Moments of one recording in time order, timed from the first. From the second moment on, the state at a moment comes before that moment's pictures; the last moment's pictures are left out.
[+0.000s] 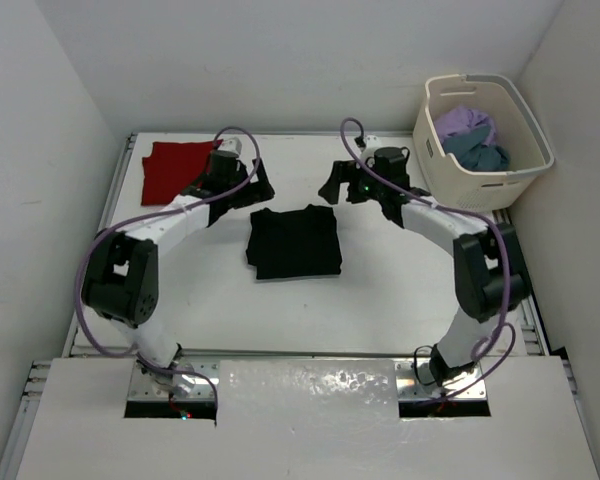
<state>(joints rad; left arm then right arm) -0.31 1.72 1.17 -0.14 0.01 -0.51 0.32 1.80 1.13 0.15 -0.32 0.28</state>
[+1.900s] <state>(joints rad) -0.24 1.85 1.50 -0.35 0.11 0.10 0.32 1.43 0.81 0.04 -0.16 0.18</state>
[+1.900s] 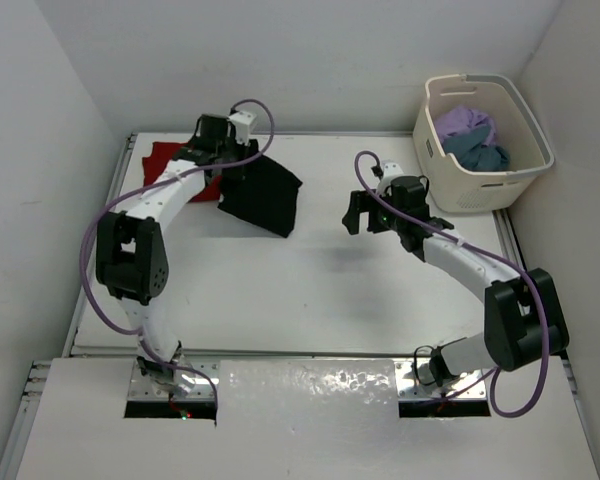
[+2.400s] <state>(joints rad) -0.02 2.05 1.95 -0.68 0.14 0.34 0.32 1.41 0.81 0.02 -0.12 0.17</state>
